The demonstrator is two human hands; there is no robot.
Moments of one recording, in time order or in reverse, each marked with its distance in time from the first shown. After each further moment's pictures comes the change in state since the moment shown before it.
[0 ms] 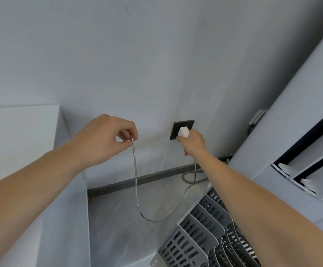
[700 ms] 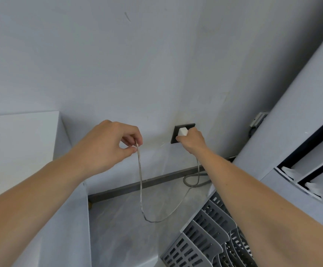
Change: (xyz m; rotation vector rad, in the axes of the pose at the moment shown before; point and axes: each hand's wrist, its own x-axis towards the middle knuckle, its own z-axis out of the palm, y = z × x) left_hand 0.002 0.003 0.002 -0.061 0.010 0.006; right_hand 0.021 -0.013 -0.001 -0.072 -0.014 -0.072
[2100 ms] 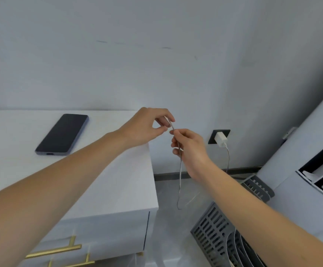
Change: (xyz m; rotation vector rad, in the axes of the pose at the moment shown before) left_hand -0.085 0.013 -0.094 -0.134 0.124 0.067; right_hand -0.272 -0.170 -0.005 0.939 -0.295 -0.079
